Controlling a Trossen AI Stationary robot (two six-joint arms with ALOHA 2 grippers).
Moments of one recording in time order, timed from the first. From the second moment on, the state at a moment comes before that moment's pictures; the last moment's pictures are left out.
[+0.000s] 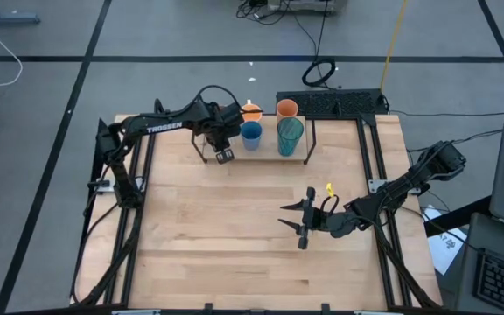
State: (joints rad) left arm 0.46 1.80 1.49 -1.04 -0.09 0.08; right arm 0.52 1.40 0.57 0.52 0.71 0.11
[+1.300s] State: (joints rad) left arm 0.29 1.33 1.74 -1.22 -0.17 0.07; right arm 0.50 1.40 0.57 0.60 0.70 0.05
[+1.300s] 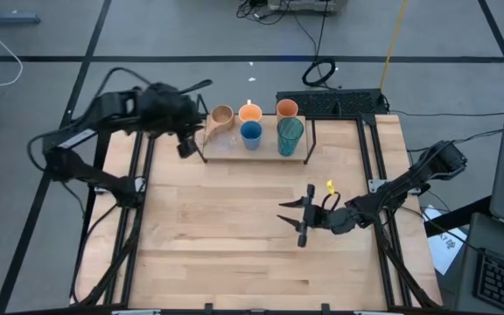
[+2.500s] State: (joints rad) left arm -0.29 0.92 0.78 -0.17 -0.36 0.06; right arm 0.44 1.03 0.51 0.36 0.39 -0.12
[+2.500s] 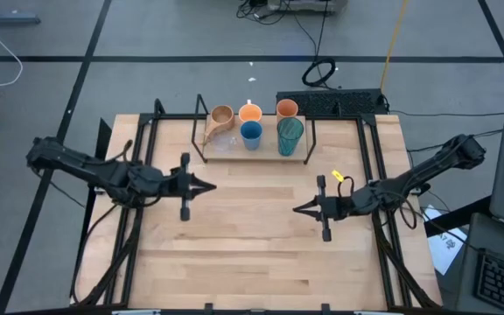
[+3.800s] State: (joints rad) left arm -0.24 0.78 0.16 0.53 -0.20 0.04; right arm 0.27 0.68 0.02 0.68 0.07 -0.07
